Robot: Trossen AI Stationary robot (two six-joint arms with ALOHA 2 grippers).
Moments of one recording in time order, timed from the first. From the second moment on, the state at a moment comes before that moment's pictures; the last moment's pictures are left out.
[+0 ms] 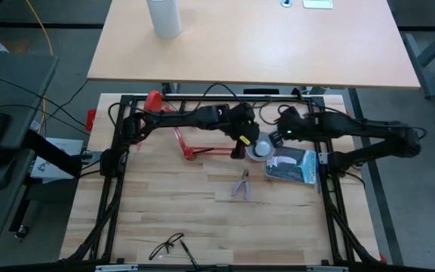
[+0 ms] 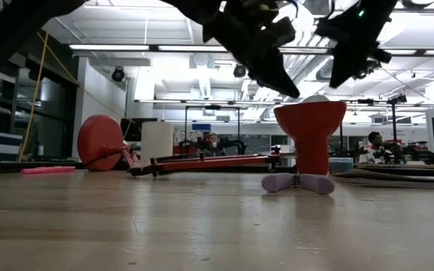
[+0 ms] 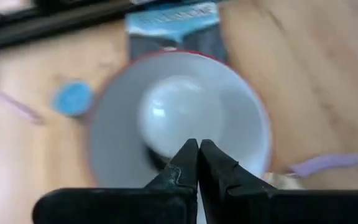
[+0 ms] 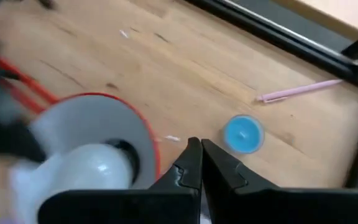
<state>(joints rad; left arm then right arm) 0.20 2.18 1.95 -0.58 0.25 0.41 -0.15 1.14 1.03 -1.01 0.45 0.74</state>
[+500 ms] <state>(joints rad) 0.23 2.24 1.95 -0.32 0.14 0.64 0.13 1.14 1.03 -0.92 0.32 1.00</state>
